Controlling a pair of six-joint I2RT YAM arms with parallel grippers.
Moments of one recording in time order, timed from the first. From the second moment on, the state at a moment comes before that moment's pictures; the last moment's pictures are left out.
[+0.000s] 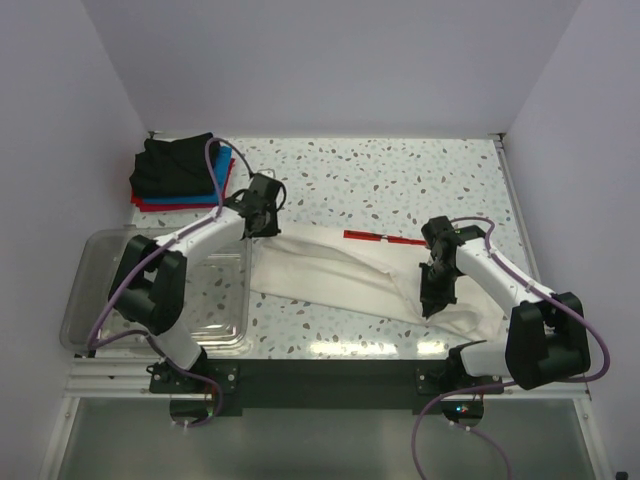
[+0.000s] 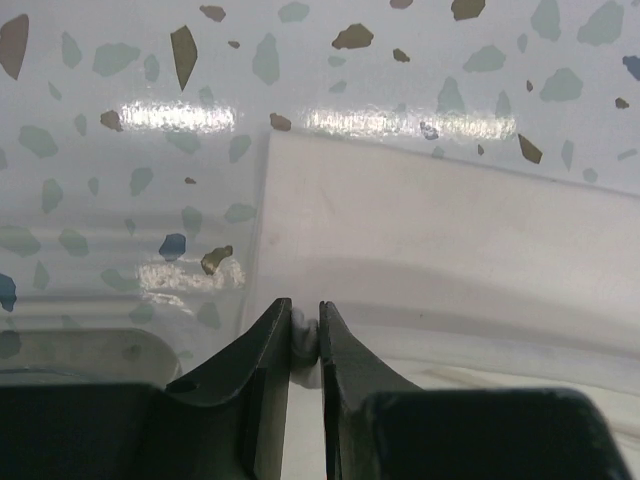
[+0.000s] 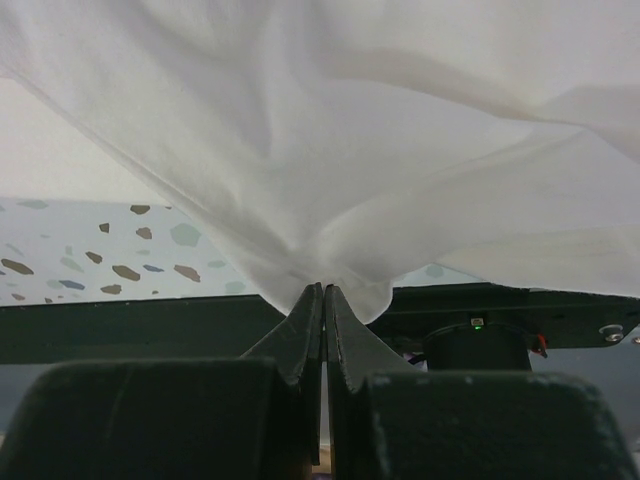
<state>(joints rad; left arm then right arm) -0.45 1.68 1.14 -0.42 -0.25 -0.46 0.26 1.33 0.83 -1.11 -0.07 0.46</state>
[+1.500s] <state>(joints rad) -0.48 1.47 0.95 -0.39 -0.26 -0.43 0.30 1.20 0.77 -1.26 -0.04 0.55</state>
